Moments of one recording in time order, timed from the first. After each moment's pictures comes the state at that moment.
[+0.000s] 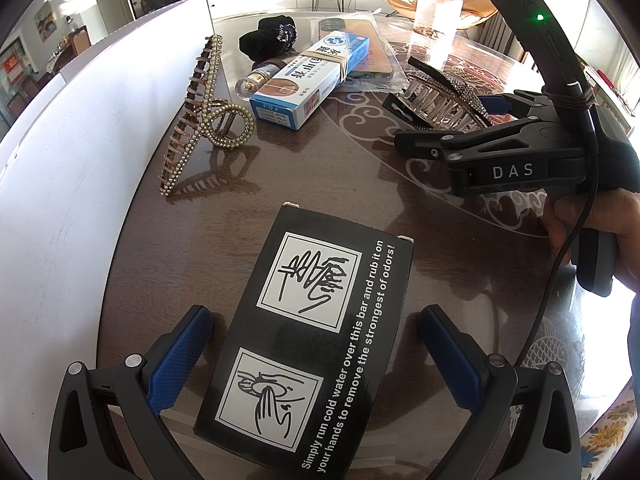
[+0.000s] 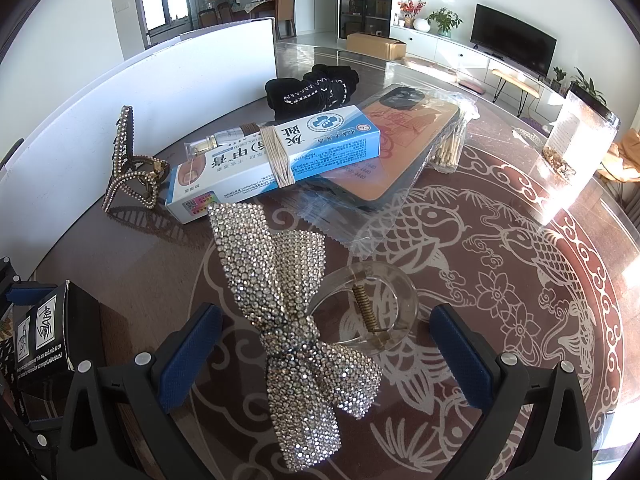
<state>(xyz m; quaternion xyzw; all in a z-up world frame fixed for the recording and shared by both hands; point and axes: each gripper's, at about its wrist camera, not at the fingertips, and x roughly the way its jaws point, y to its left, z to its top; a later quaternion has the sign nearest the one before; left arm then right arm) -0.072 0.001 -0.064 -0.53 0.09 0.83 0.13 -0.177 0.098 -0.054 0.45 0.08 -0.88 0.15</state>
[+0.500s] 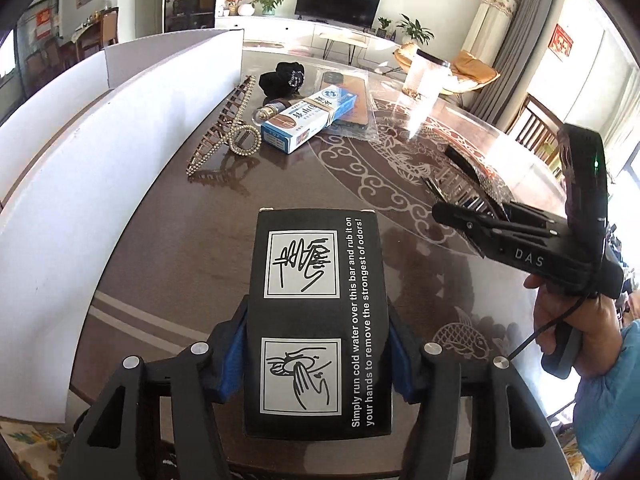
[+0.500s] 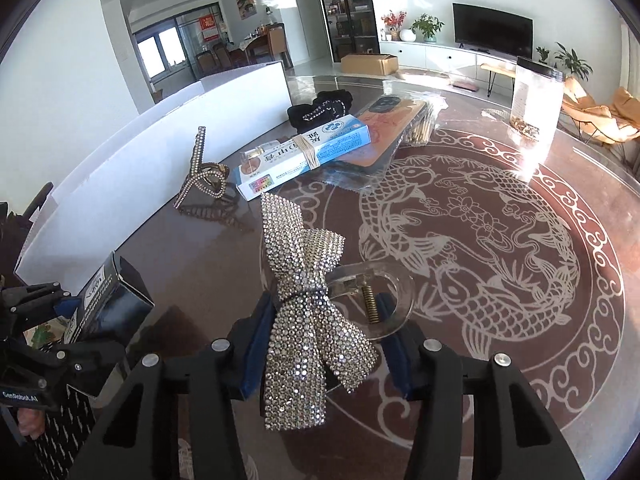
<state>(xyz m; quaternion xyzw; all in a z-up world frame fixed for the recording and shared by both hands) 0.002 -0.022 -0.022 -0.46 -0.04 0.87 0.15 -0.081 0.131 -0.026 0.42 -0.01 -0.89 0.17</state>
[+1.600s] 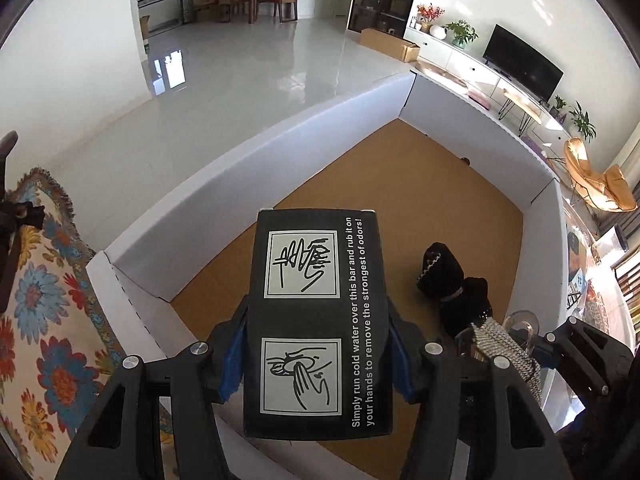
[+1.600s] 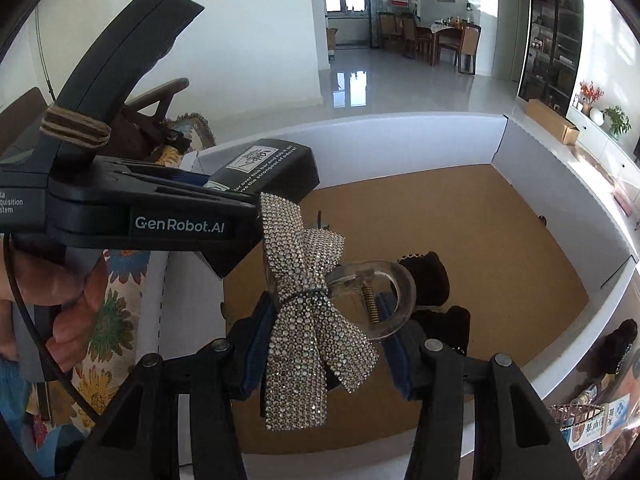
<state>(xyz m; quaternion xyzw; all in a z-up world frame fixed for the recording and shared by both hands) -0.086 -0.344 0.028 -0.49 -0.14 0.85 -0.13 -0.132 -0.272 0.039 0.40 0.17 -0.80 0.42</state>
